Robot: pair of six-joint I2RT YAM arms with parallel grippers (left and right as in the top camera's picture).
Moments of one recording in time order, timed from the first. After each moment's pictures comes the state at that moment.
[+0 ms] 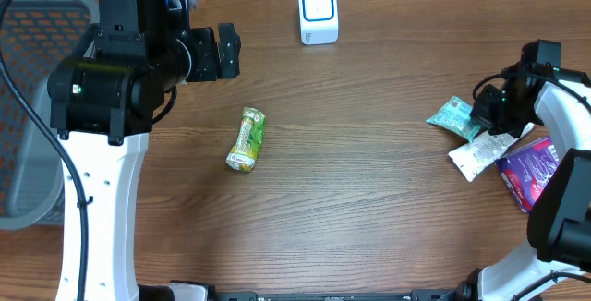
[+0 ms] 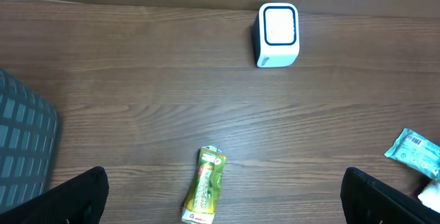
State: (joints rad) left arm -0.15 1.53 2.00 -1.26 0.02 -0.19; right arm -0.25 1.85 1.31 -0.87 -0.19 0.28
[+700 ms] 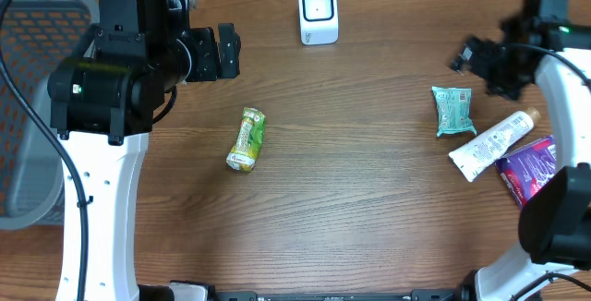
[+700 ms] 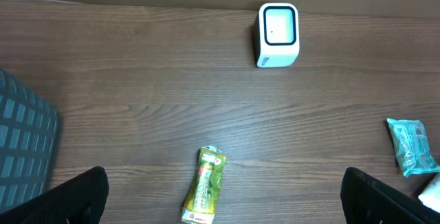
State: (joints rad) left arm -0.15 1.53 2.00 -1.26 0.02 -0.19; right arm -0.10 1.85 1.66 -1.00 -0.34 0.31
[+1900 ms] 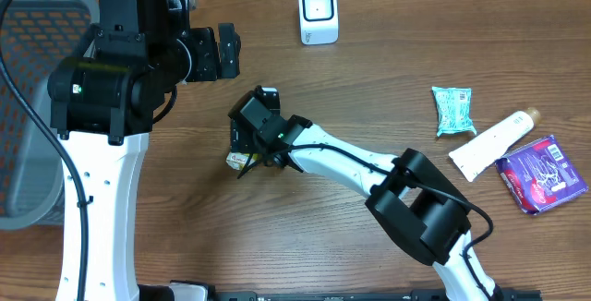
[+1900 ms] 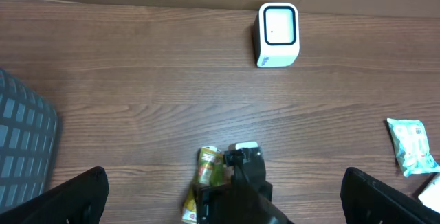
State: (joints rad) left arm -0.15 1.53 2.00 -1.26 0.02 -0.19; right arm 0.89 2.20 1.60 -0.40 0.07 0.83
